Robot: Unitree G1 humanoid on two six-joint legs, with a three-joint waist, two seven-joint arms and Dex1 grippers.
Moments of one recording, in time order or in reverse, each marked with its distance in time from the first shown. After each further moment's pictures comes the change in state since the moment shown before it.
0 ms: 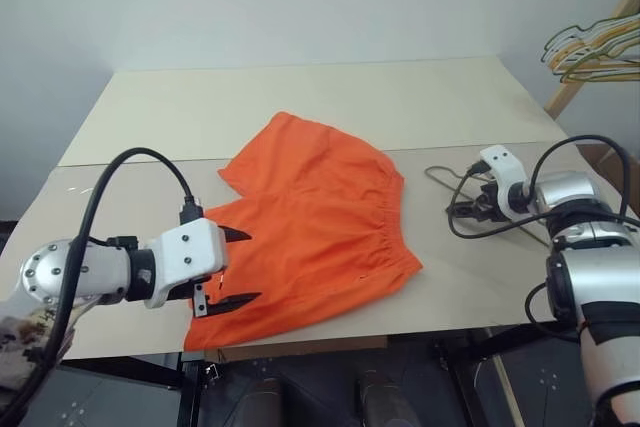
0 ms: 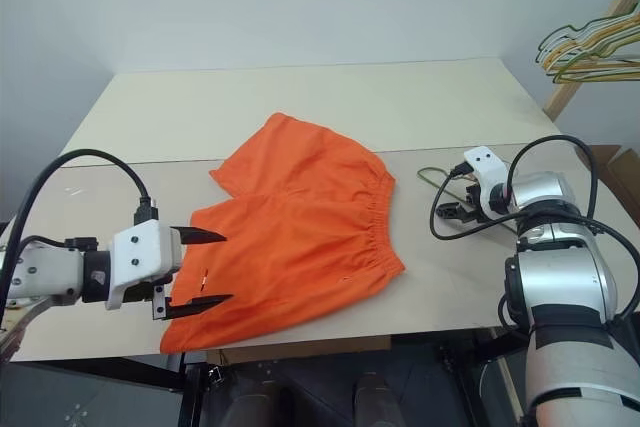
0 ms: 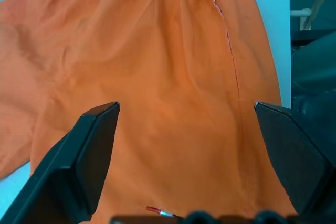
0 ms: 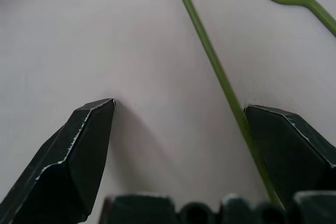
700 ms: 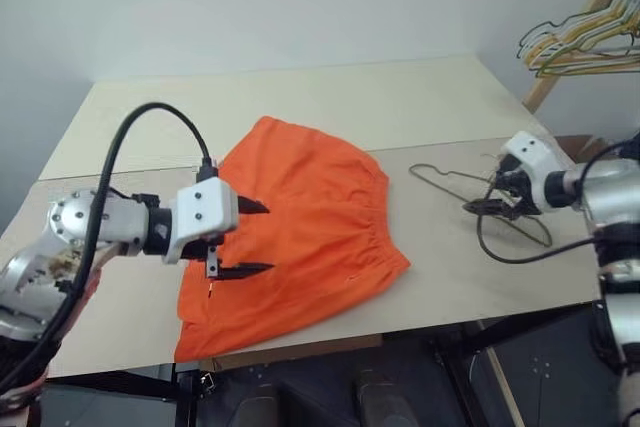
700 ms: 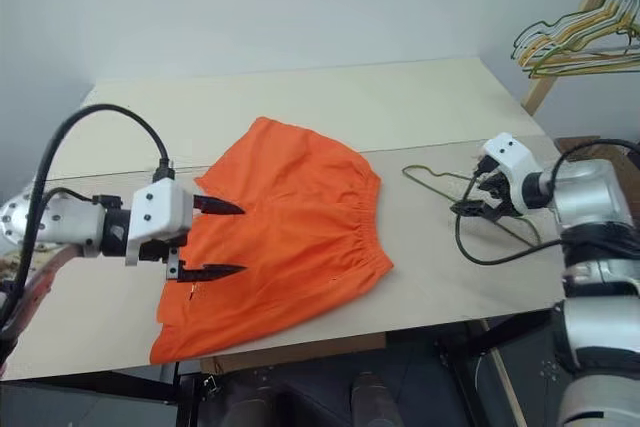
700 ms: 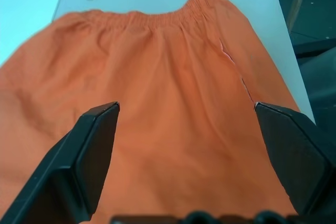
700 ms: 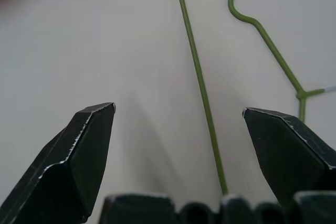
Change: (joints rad) left arm -0.288 -0.042 -0.186 0.209 -0.001 -0.063 -0.100; right arm 0.185 -0.148 0.025 -0.431 0.071 0.002 0.136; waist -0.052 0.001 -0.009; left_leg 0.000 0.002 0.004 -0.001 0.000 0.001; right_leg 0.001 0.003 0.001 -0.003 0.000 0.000
